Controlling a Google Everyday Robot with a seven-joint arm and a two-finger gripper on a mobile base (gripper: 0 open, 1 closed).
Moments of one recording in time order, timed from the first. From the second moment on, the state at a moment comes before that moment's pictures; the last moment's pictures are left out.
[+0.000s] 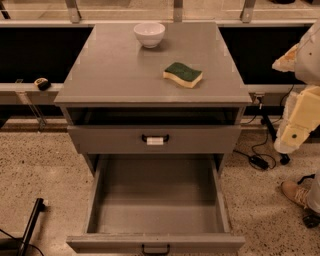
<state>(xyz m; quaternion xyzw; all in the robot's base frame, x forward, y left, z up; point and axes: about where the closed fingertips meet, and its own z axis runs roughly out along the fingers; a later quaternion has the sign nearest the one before) 0.438 -0.217 0.976 -0.60 0.78 -0.03 0.16</state>
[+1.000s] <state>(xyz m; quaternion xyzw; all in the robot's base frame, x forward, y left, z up) 0.431 -0.236 0.944 -0.61 0.78 -0.04 0.16</state>
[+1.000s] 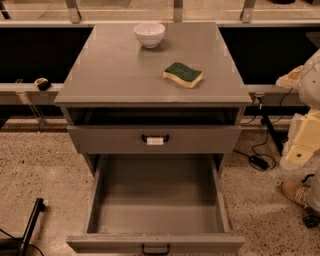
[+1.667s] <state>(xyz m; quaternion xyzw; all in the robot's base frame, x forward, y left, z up) 0.415 -0.235 0.812 -0.63 0.75 0.06 0.21</state>
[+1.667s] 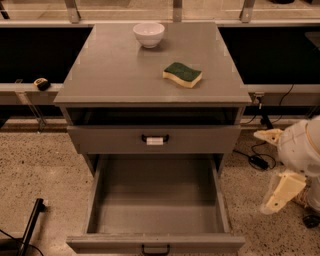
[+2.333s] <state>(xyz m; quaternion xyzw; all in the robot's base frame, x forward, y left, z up) 0.423 -0.232 0.803 -0.67 0.69 0.04 0.27</state>
